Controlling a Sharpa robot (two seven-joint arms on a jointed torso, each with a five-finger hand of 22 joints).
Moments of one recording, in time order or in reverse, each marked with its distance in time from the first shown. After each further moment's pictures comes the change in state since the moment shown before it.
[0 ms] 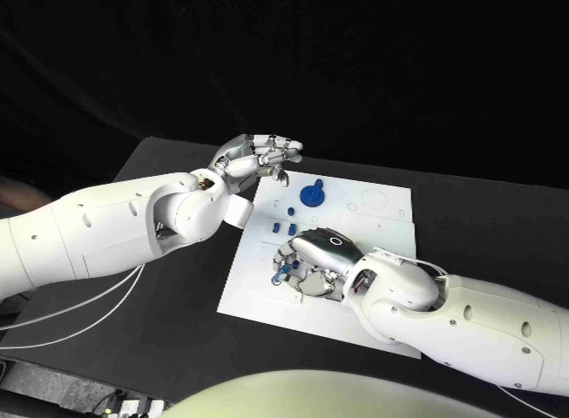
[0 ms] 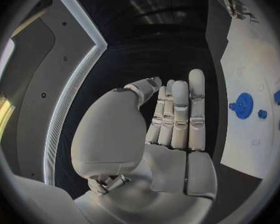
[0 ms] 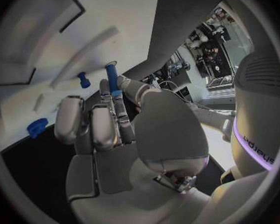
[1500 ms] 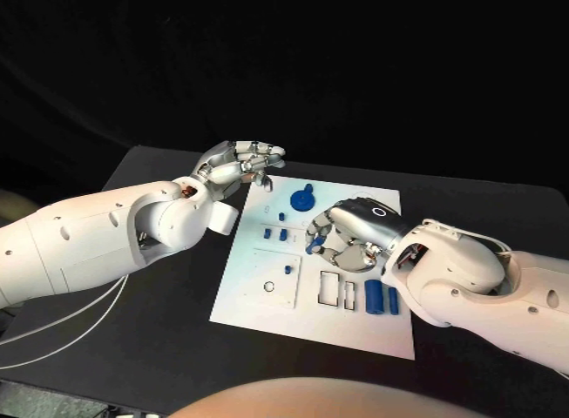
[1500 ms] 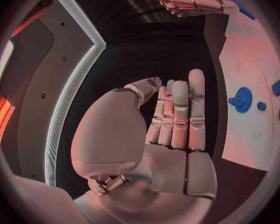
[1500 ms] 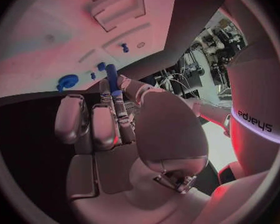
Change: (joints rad) left arm 0.000 -0.023 0.000 0.003 0.001 0.000 0.000; left_hand 0.000 0.000 0.000 0.000 0.000 0.000 0.000 0.004 0.000 0.000 0.000 0.000 0.000 0.000 0.000 0.000 0.000 0.000 0.000 0.000 0.000 0.000; right arm 0.134 -0.221 0.018 0.183 -0.024 0.015 -0.074; right_hand -0.003 -0.003 -0.002 0.002 0.000 0.006 -0.003 -0.004 -0.001 -0.004 -0.004 0.003 -0.002 0.000 0.000 -0.004 0.003 0.000 0.000 0.000 0.001 0.001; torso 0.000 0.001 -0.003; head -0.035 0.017
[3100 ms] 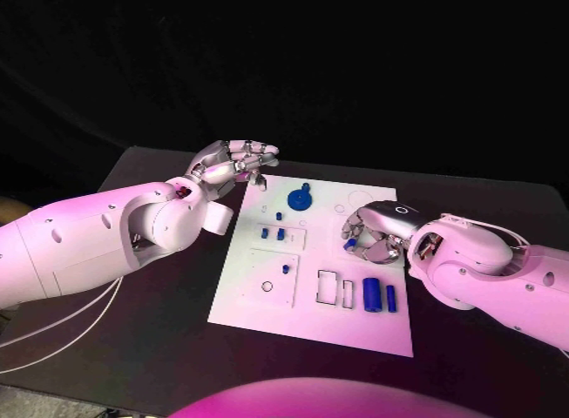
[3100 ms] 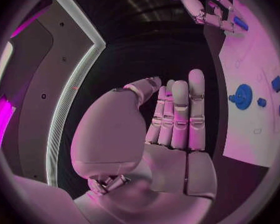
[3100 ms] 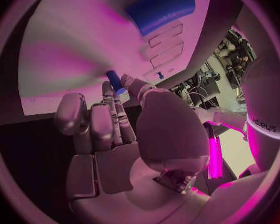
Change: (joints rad) left arm 0.000 -0.011 0.000 0.005 0.001 -0.011 0.009; left_hand -0.004 -0.004 0.000 0.000 0.000 0.000 0.000 0.000 0.000 0.000 0.000 0.000 0.000 0.000 0.000 -0.004 0.000 0.000 -0.004 -0.004 0.000 0.000; right arm -0.007 -0.035 -0.011 -0.174 0.033 0.112 -0.019; right_hand -0.036 -0.033 -0.084 0.043 0.009 -0.055 0.027 -0.073 -0.048 -0.050 0.003 -0.015 -0.020 -0.010 0.021 -0.015 -0.031 0.016 -0.027 0.027 -0.055 -0.047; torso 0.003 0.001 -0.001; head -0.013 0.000
